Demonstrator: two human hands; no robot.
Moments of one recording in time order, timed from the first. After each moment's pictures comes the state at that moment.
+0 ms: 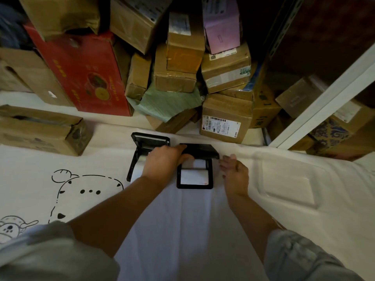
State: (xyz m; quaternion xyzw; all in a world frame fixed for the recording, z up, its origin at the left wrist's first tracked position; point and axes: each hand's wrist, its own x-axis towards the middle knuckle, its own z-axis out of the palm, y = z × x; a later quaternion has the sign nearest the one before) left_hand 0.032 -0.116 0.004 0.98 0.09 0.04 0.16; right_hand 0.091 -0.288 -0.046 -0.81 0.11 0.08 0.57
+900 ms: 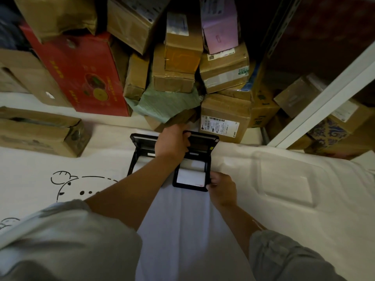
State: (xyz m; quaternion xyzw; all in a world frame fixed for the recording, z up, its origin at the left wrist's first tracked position) left_hand 0.076 -0.120 0.018 0.90 0.19 0.10 0.38; right_hand 0.068 -0.287 -0.066 -0.93 -0.03 0.17 0.34
